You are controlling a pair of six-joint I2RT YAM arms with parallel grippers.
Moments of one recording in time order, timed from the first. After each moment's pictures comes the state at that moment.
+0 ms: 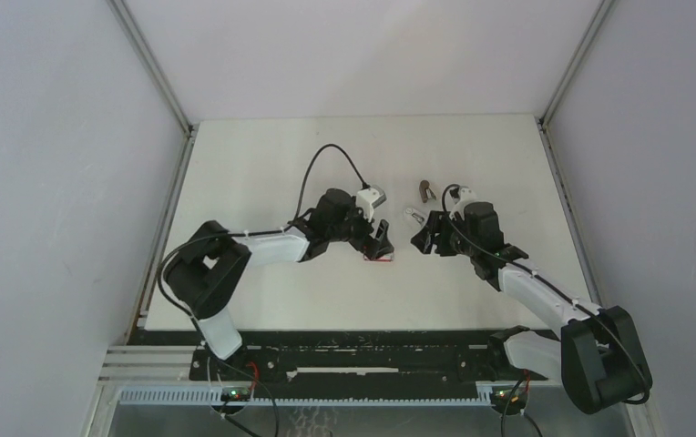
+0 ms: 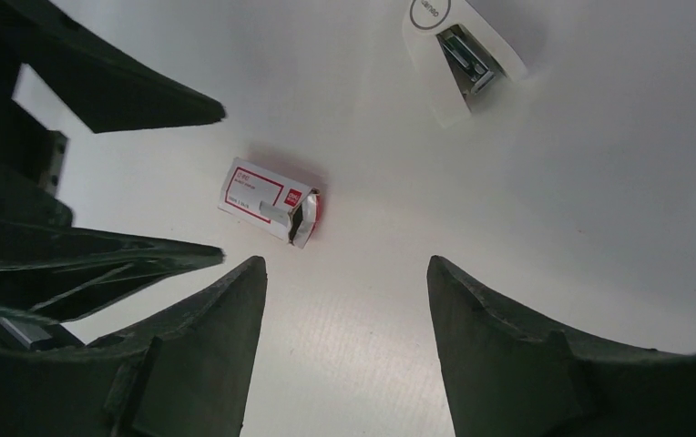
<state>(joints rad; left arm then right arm) -0.72 1.71 0.90 0.27 0.36 -0.14 0.32 1.13 0.51 -0.01 -0.27 0.42</state>
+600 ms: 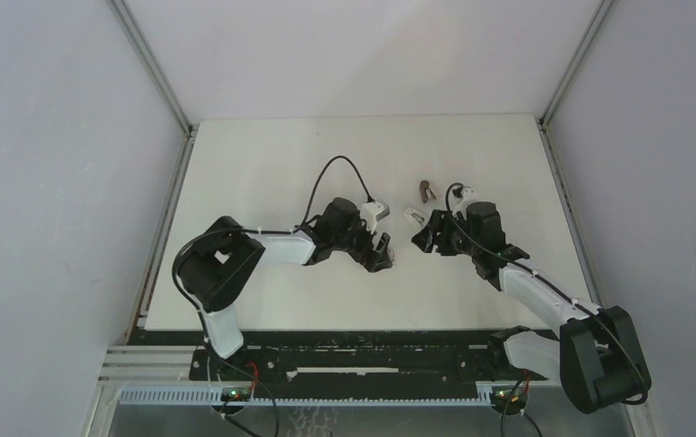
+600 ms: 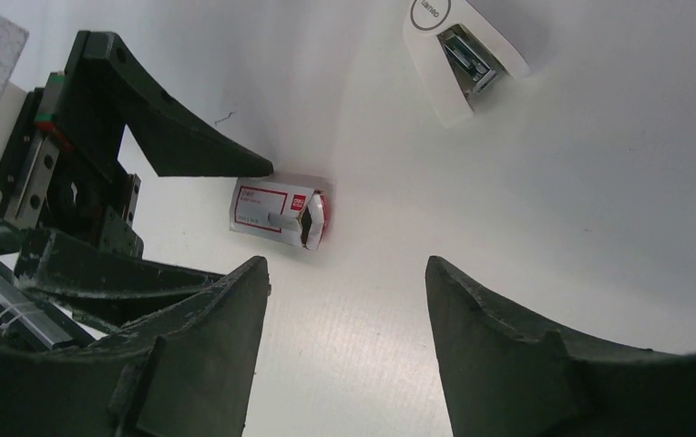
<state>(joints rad) -0.74 1.82 0.90 0.26 0.42 -0.14 0.29 1.13 0.51 0.01 -0.30 0.45</state>
